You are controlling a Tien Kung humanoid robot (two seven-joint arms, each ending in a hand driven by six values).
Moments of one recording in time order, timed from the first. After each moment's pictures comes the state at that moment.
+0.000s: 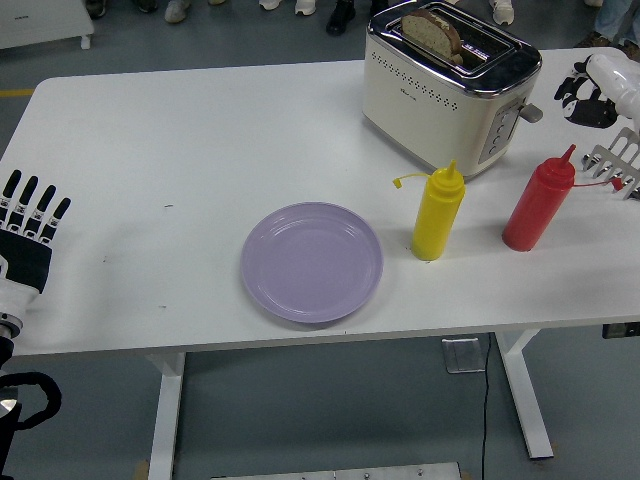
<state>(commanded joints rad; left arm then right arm) -0.01 0.20 -1.55 -1.39 0.42 -0.01 -0.15 0.72 -0.64 0.94 1.20 -1.76 0.04 -0.29</state>
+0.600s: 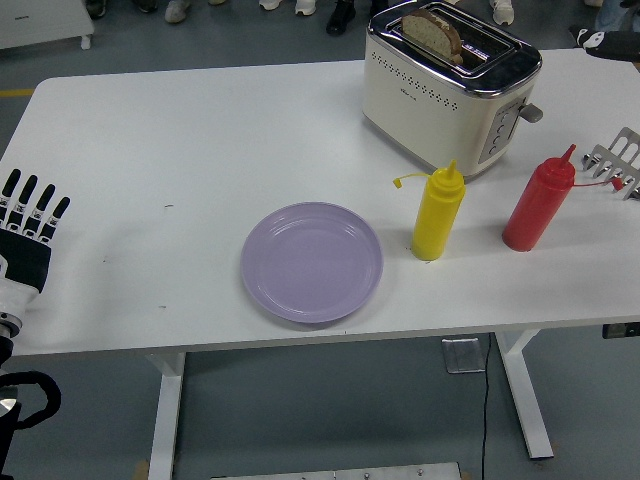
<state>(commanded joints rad) -0.01 0.20 -1.55 -1.39 0.42 -0.01 -0.15 0.77 -0.62 1.05 1.23 -1.65 -0.08 -0.25</state>
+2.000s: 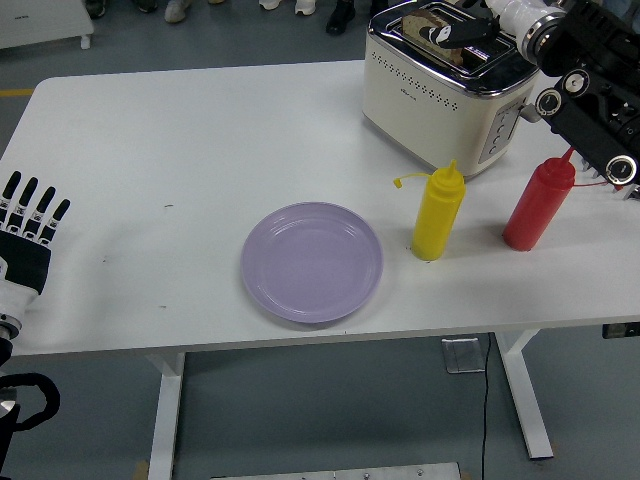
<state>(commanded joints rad) -0.01 0.21 -1.55 -1.39 0.42 -0.01 -0.15 1.14 -0.31 0.73 0.87 -1.58 0.01 -0.24</state>
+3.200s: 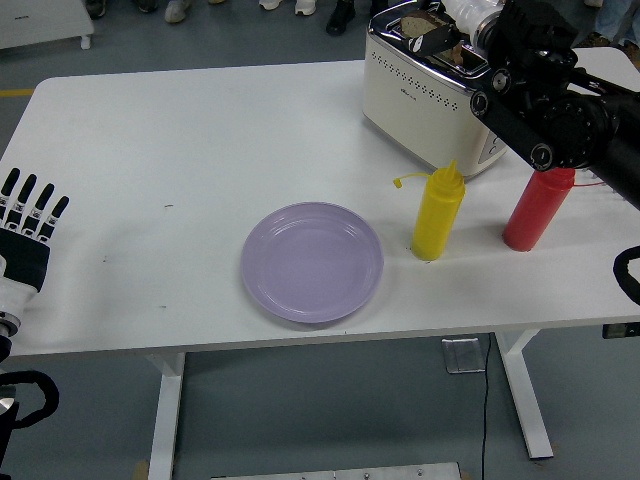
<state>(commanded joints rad) -0.02 0.21 -1.55 -1.39 0.42 -0.01 -0.15 1.30 -0.12 0.51 0.56 -1.64 -0.05 -0.28</state>
